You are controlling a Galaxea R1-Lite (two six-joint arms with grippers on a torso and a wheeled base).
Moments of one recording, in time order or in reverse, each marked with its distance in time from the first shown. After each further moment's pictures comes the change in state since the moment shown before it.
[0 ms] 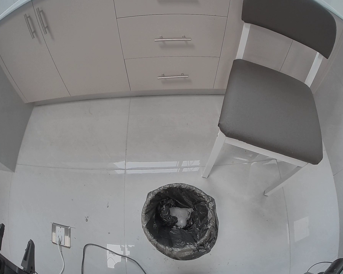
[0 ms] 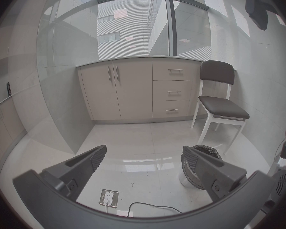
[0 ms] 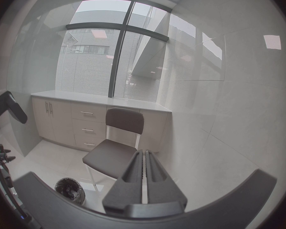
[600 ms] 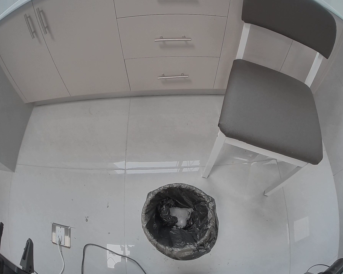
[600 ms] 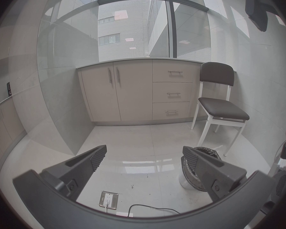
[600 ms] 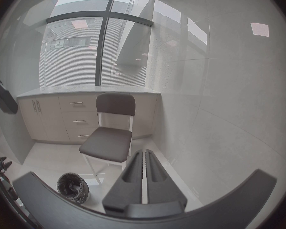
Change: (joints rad) left arm -0.001 0.000 0.000 -0.017 0.000 -0.001; right arm -0.163 -0.196 0.363 -0.003 0.001 0.203
